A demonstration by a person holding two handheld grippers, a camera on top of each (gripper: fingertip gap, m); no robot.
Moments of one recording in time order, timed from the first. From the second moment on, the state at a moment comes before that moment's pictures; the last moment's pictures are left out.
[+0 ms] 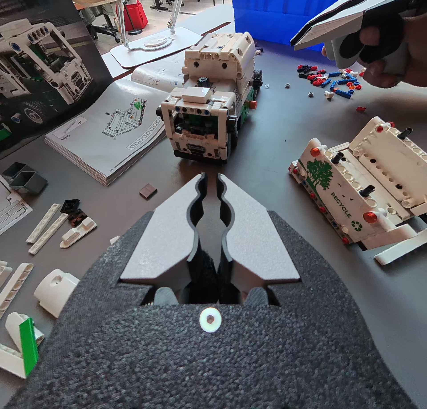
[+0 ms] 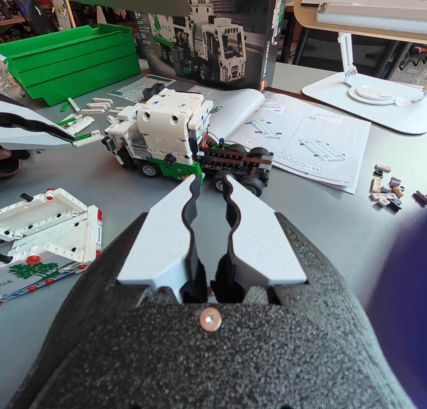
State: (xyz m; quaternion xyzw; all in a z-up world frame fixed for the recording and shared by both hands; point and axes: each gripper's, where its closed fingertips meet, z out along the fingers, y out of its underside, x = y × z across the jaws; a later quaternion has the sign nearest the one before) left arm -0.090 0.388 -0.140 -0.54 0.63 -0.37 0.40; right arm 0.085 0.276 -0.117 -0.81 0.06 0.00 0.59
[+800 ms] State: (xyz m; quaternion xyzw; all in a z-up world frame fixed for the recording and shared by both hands) left arm -0.093 0.383 -0.135 -0.53 0.64 -0.39 0.41; right arm 0.080 0.276 -0.117 -0.81 0.05 -0.02 0.59
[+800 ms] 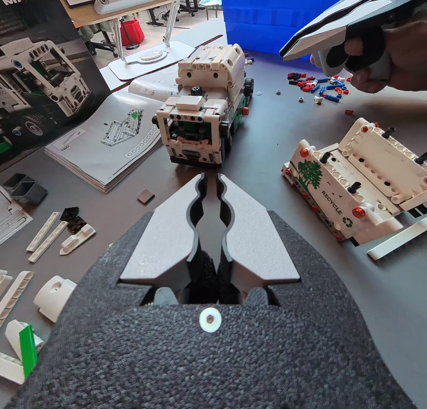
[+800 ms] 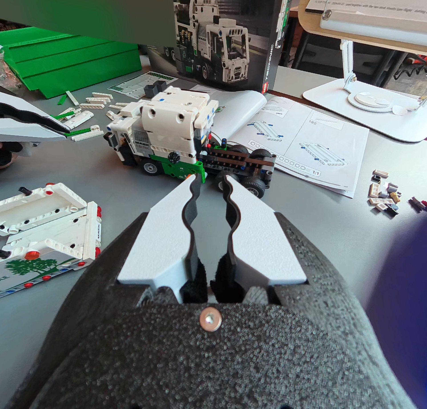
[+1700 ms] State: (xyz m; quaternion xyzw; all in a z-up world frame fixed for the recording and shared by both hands) left arm -0.103 0.371 -0.133 -0.47 0.66 -0.30 0.50; right arm 0.036 0.276 -0.120 -0.81 -0.03 -0.09 0.59
